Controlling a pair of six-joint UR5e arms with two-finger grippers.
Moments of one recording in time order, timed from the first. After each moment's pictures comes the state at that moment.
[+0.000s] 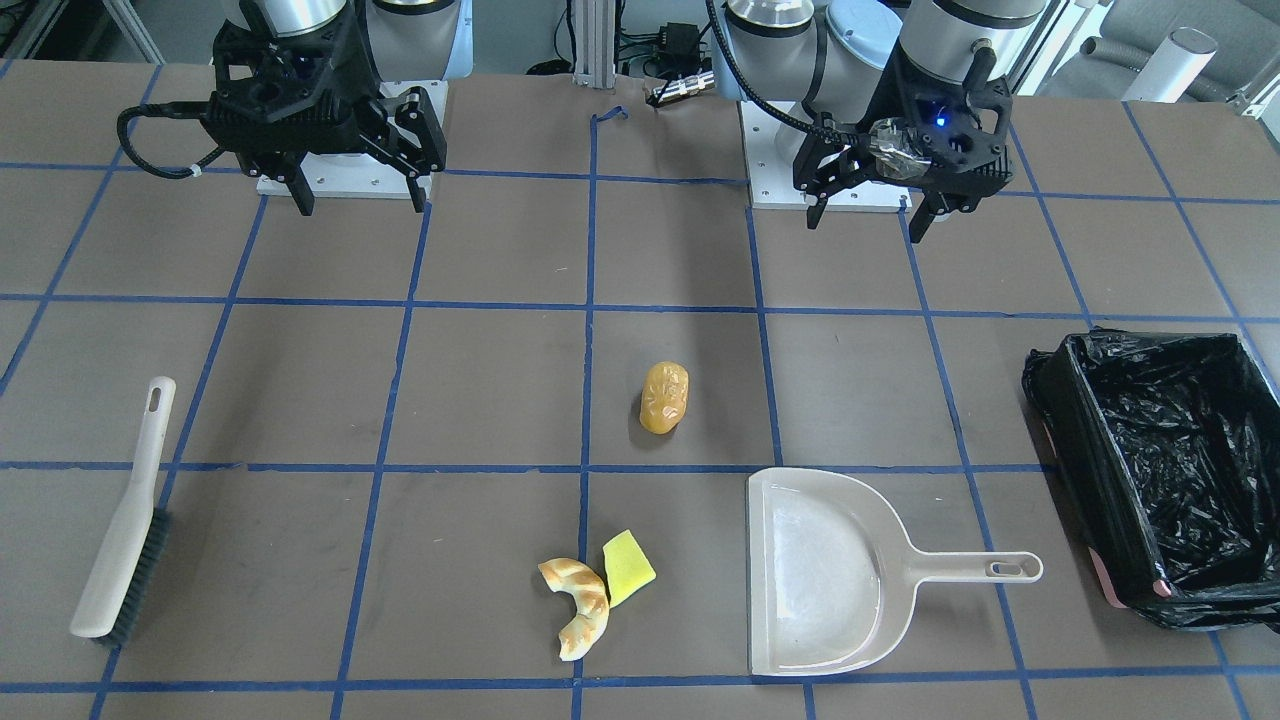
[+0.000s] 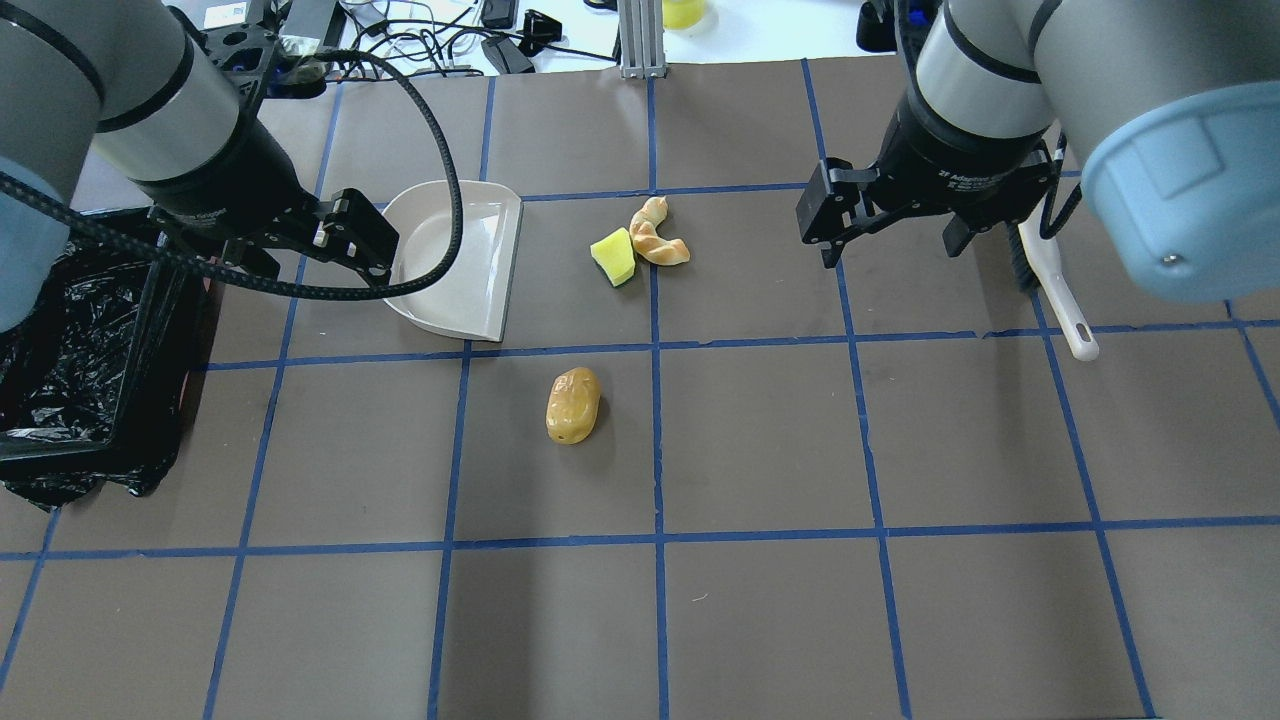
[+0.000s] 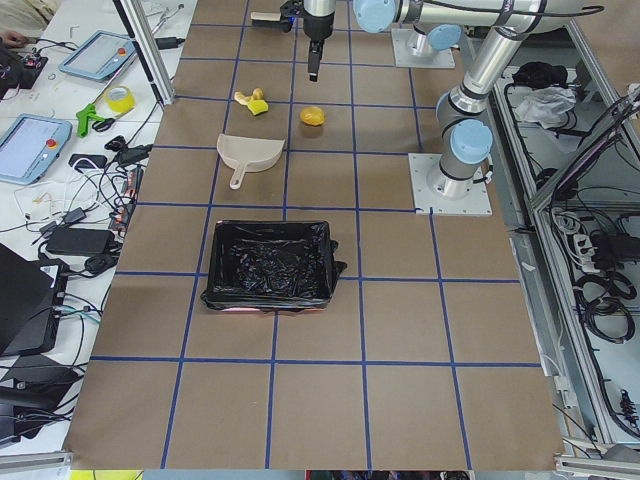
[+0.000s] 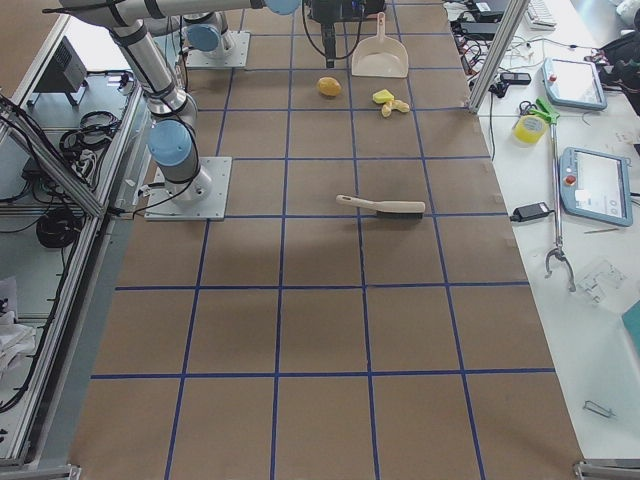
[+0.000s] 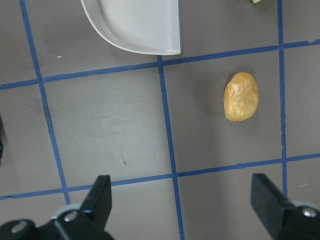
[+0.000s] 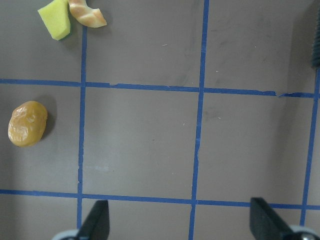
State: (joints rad) left arm -1.55 -1.46 -1.66 -1.55 1.55 0.14; right arm 1.69 -1.66 1.62 -1.61 -1.56 0.06
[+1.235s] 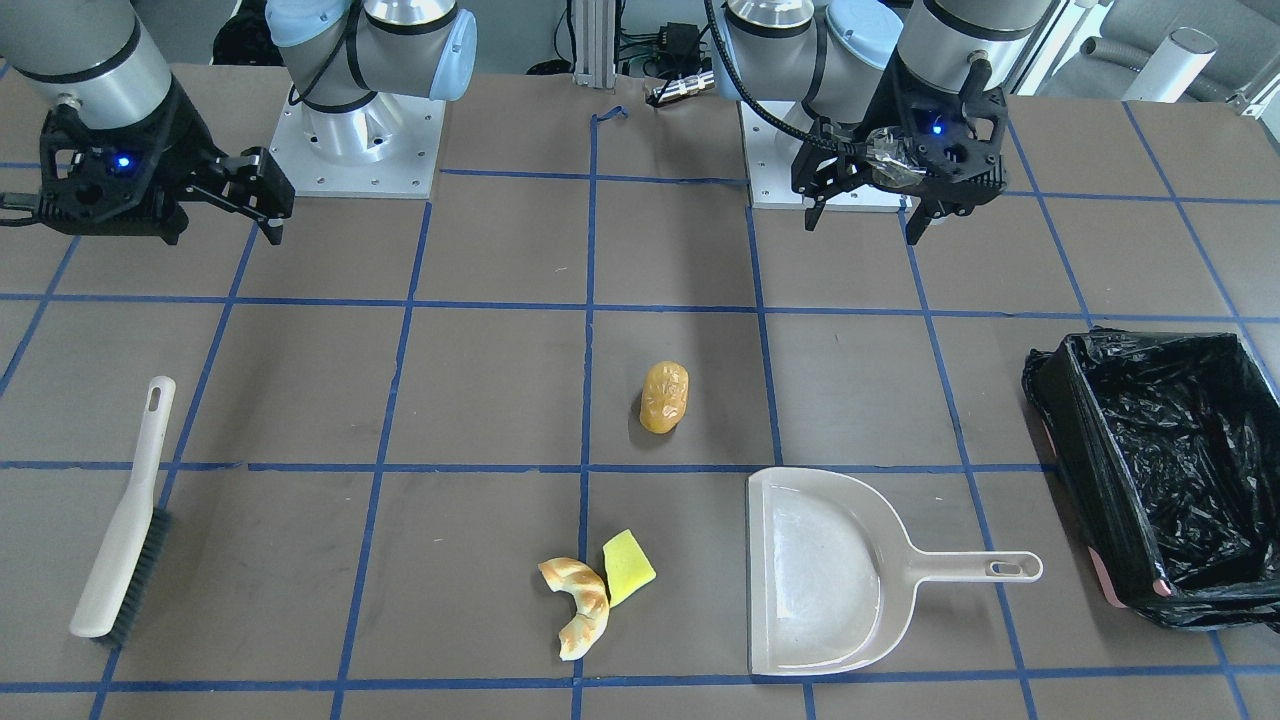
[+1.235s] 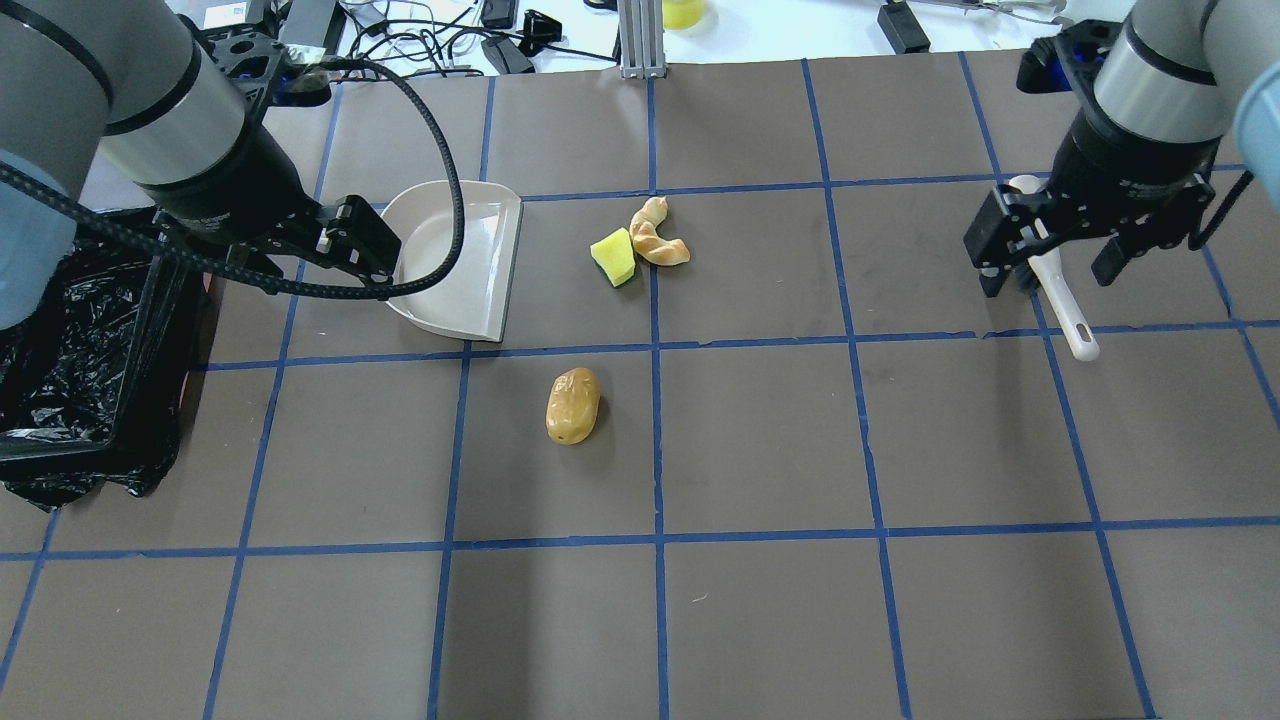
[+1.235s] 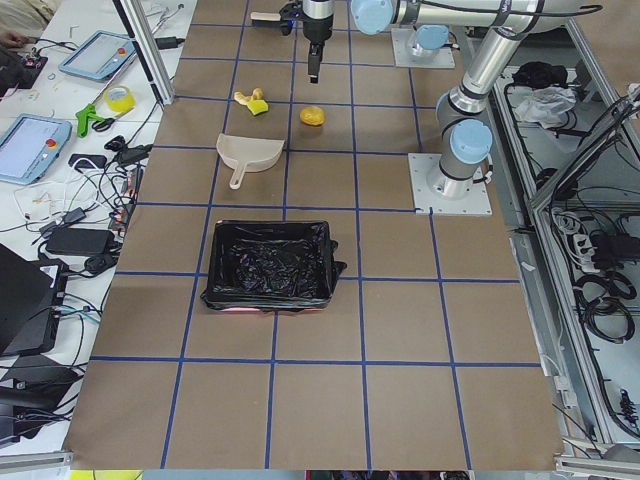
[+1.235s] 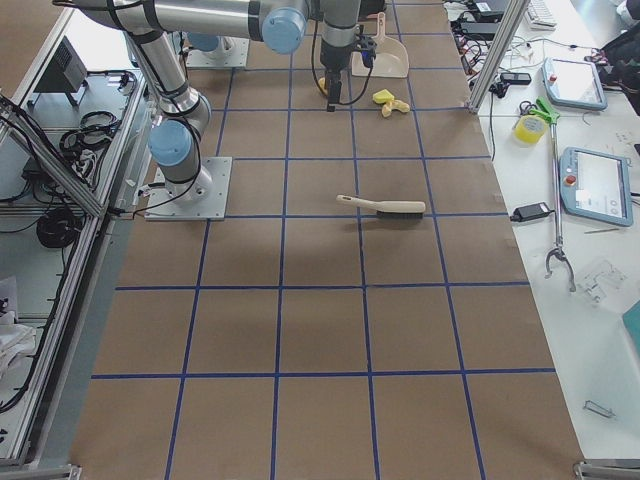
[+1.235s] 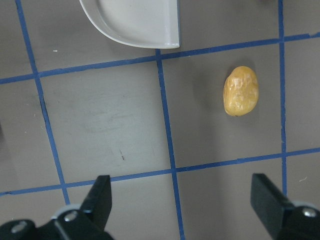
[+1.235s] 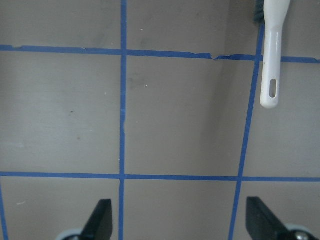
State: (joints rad) left arm -1.55 -1.47 -1.66 -1.56 1.54 0.14; right arm 1.39 -1.63 1.71 -1.54 -1.63 -0.22
